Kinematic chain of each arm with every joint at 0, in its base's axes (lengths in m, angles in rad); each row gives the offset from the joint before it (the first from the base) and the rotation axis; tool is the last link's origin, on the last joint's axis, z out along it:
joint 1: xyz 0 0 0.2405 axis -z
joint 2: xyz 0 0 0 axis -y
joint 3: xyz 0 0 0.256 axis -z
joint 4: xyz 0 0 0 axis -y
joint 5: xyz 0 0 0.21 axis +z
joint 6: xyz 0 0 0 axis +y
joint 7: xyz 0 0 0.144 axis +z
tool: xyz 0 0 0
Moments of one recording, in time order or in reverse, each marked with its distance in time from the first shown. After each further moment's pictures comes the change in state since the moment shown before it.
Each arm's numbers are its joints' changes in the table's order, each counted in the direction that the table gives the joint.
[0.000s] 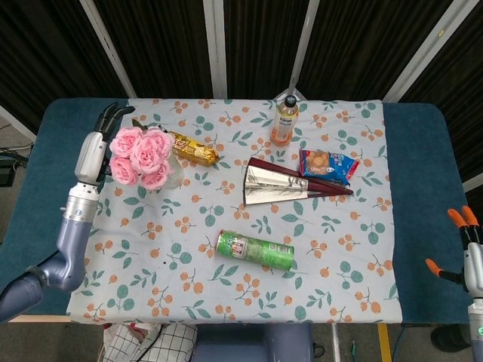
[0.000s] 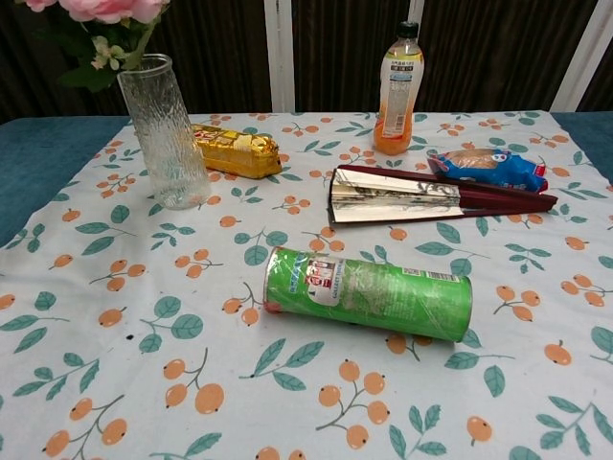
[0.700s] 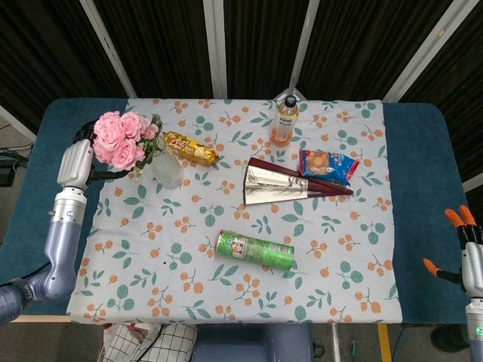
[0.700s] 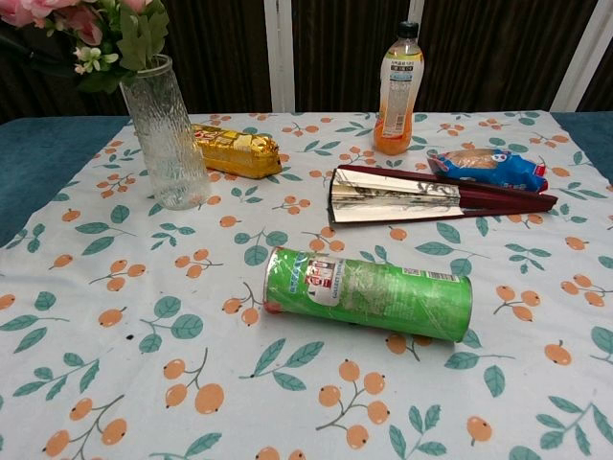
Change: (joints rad) left arm -0.033 -0.158 0.045 0.325 -0.456 -0.142 0.564; right arm 0.000 0.004 -0.001 0.012 0.002 0.004 -0.006
